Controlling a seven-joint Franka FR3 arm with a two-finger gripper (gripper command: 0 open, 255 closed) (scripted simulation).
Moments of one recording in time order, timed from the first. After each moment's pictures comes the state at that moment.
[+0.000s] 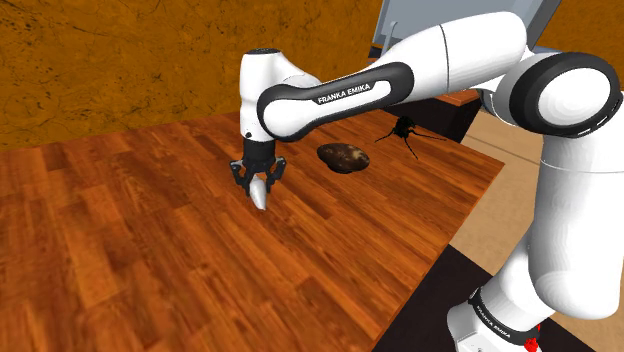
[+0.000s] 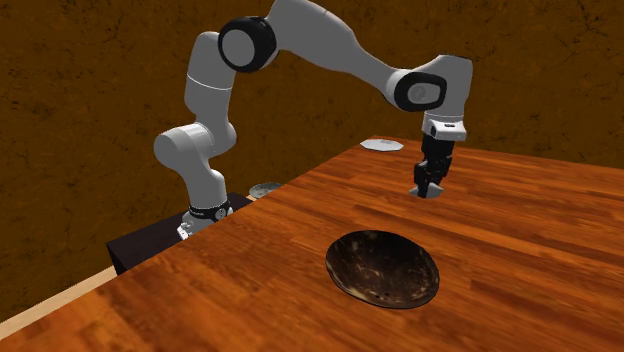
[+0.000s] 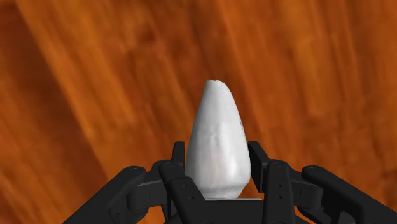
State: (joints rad) arm 0.23 0.43 0.37 -1.65 -0.15 2.04 0.90
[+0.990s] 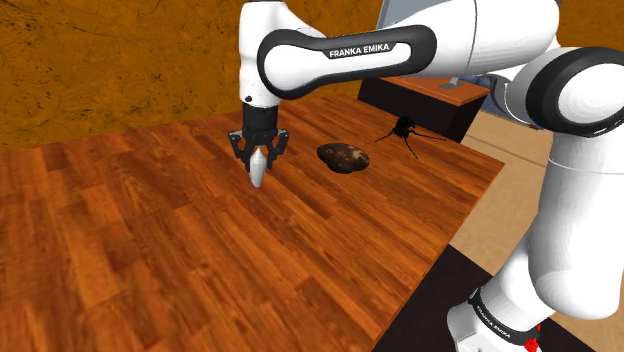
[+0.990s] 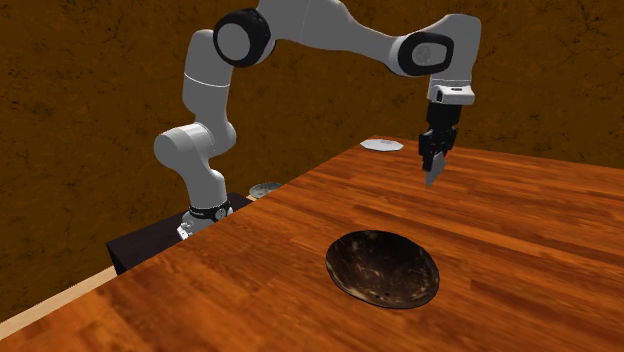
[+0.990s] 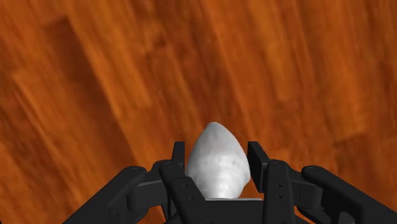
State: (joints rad) arm 0.23 0.38 0.38 -1.52 -0.13 1.86 0.89
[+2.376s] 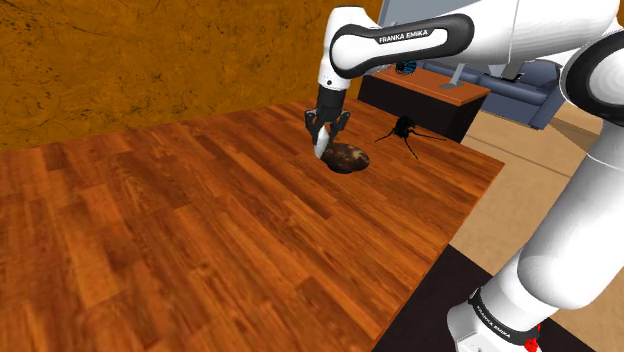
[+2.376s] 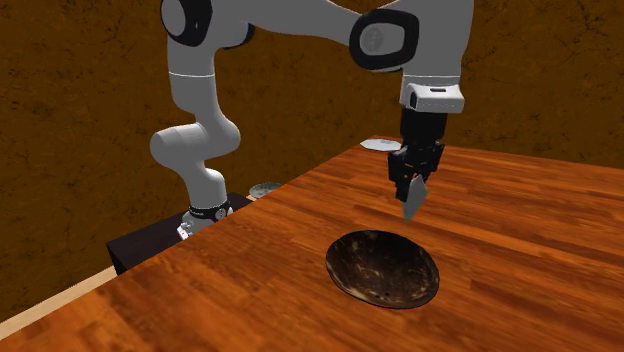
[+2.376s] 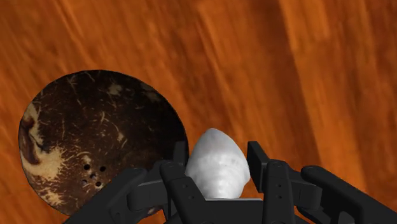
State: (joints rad) arm -0.05 0.15 0.25 -1.78 -0.03 1.91 0.47
